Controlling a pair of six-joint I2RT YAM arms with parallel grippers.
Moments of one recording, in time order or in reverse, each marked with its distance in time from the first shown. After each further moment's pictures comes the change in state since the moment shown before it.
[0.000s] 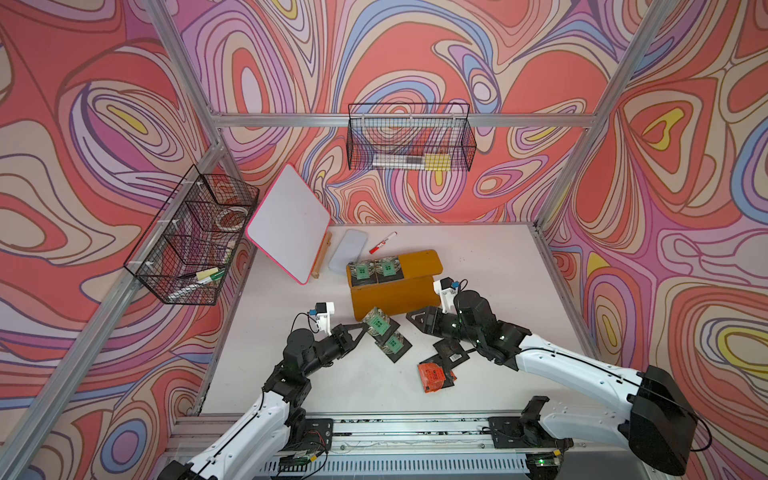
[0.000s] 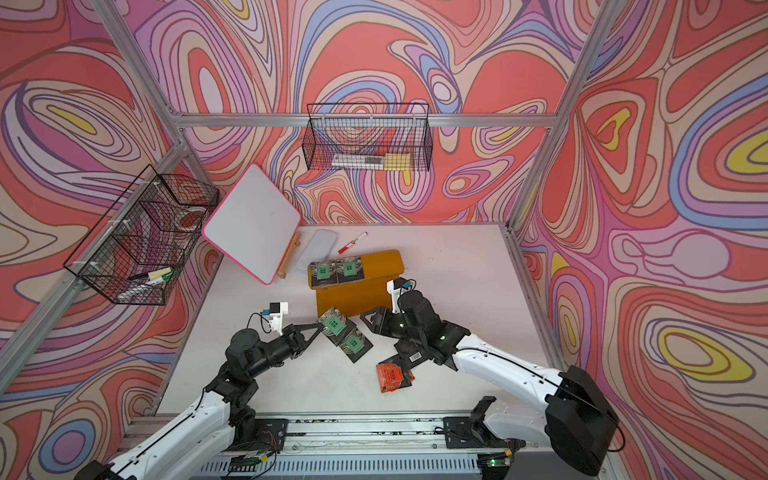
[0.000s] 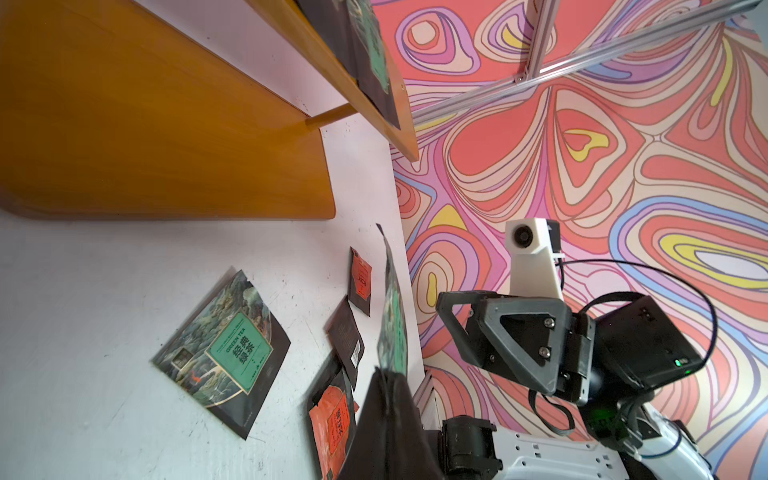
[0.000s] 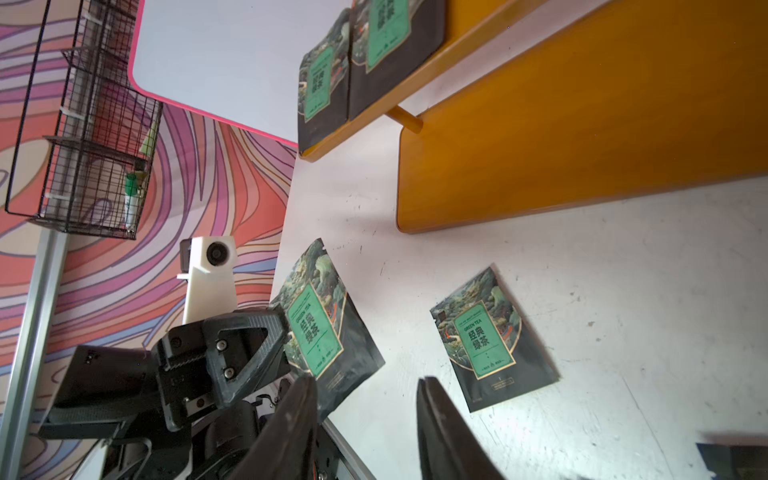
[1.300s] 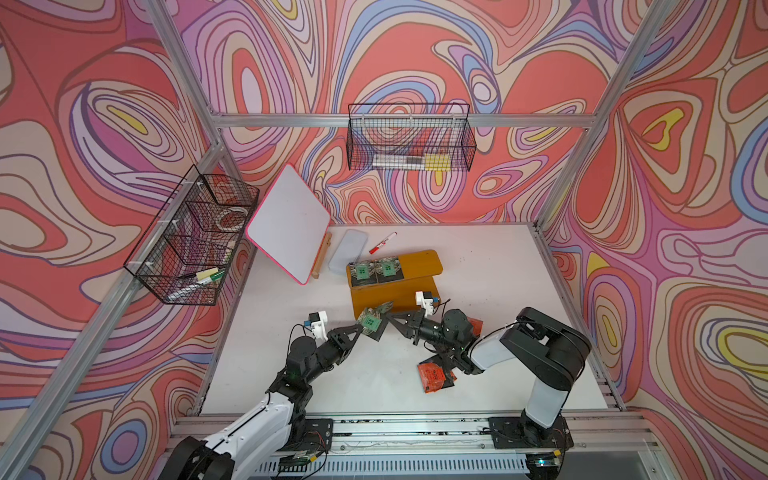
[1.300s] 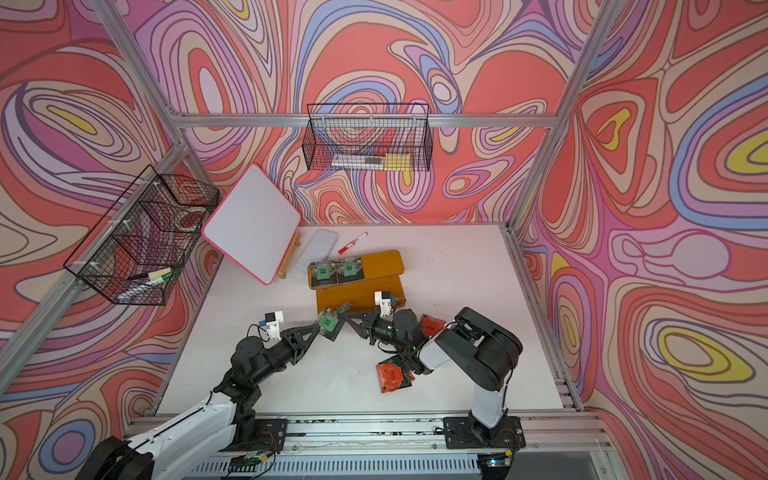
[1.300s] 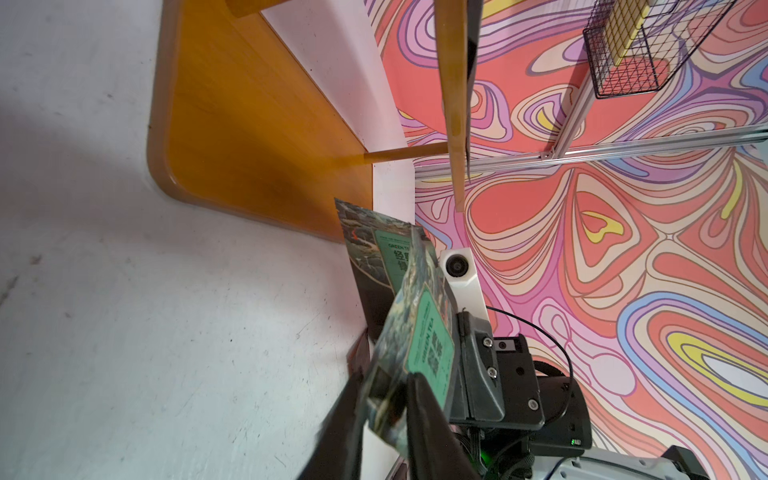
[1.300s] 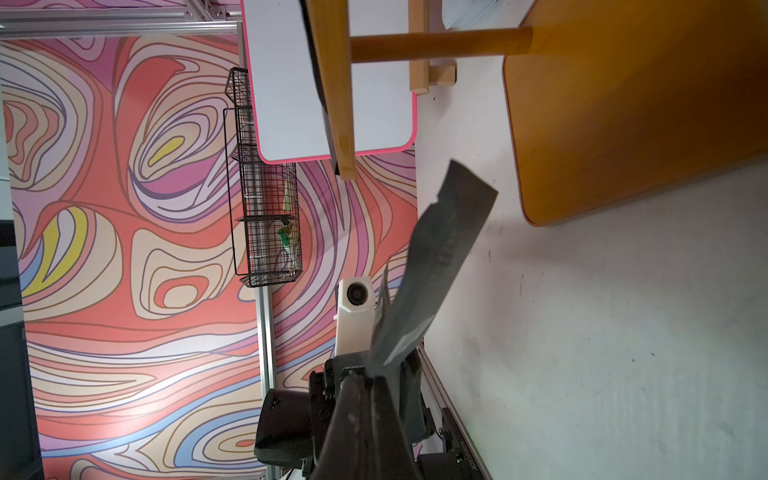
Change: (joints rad) left arm 0.000 0.110 -0.132 0.216 -0.171 -0.187; right arm 0.000 0.631 -0.205 1.304 -0.161 0.686
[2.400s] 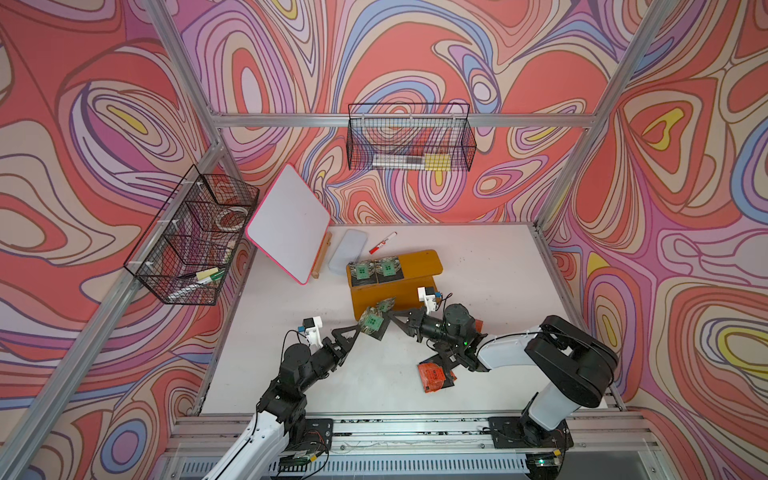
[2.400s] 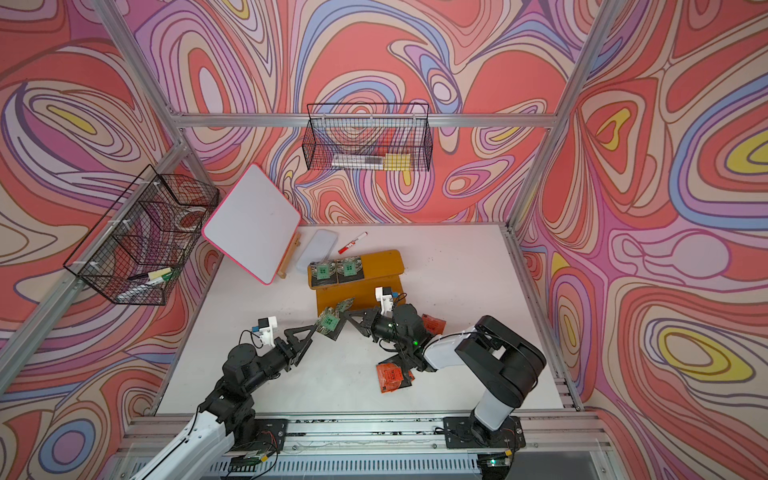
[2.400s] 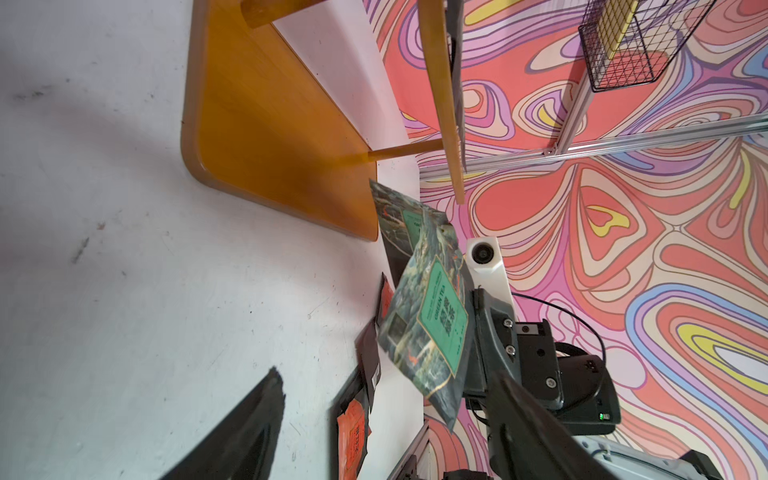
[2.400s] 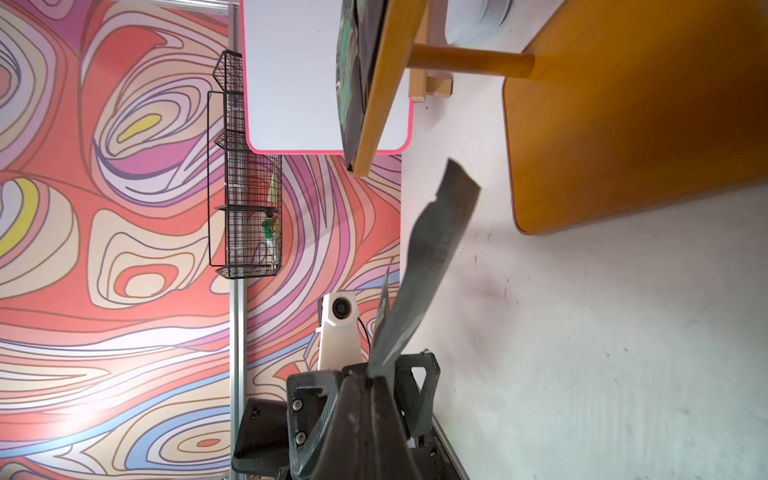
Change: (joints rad) left arm 0.000 -0.371 -0.001 -0.389 -0.024 0.024; right arm -0.002 -0.129 0.013 -0.193 0.008 -0.107
